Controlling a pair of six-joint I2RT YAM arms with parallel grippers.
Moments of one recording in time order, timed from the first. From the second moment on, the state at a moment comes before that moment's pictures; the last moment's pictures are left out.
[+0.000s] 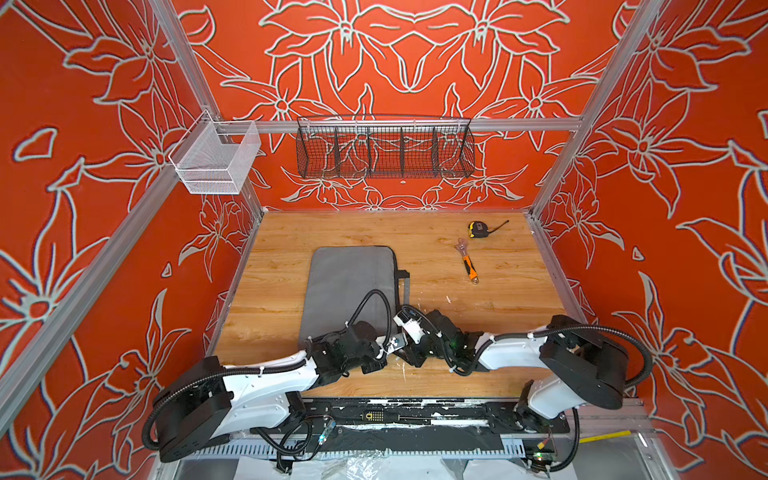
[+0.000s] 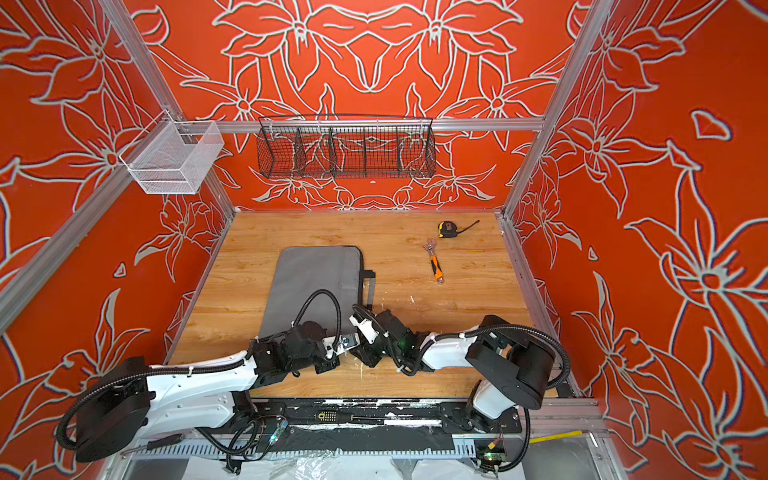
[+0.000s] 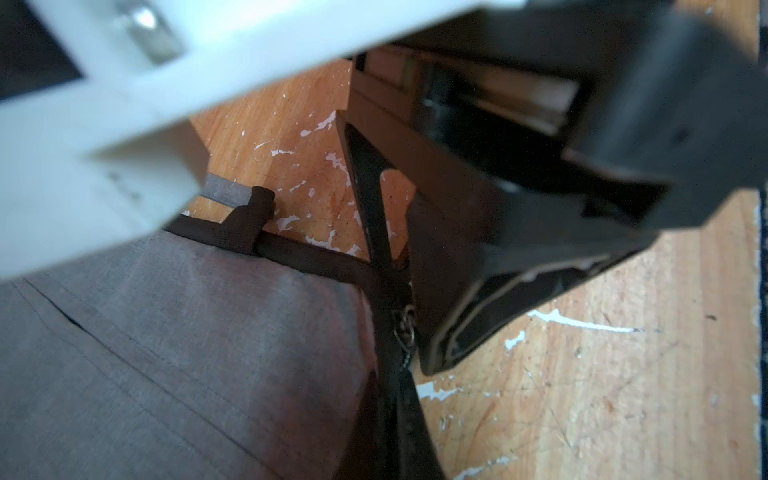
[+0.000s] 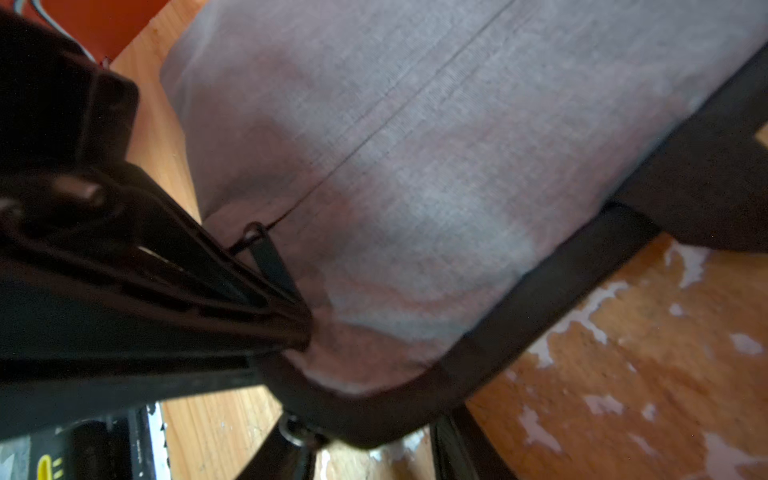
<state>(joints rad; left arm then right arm) -0.92 1.11 0.37 0.04 -0.01 0.42 0.97 1.54 0.50 0.37 -0.23 0.32</state>
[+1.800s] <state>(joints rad) -0.93 1.13 0.38 0.04 0.06 0.41 0.99 1.43 0.57 0.05 -0.25 0.29</state>
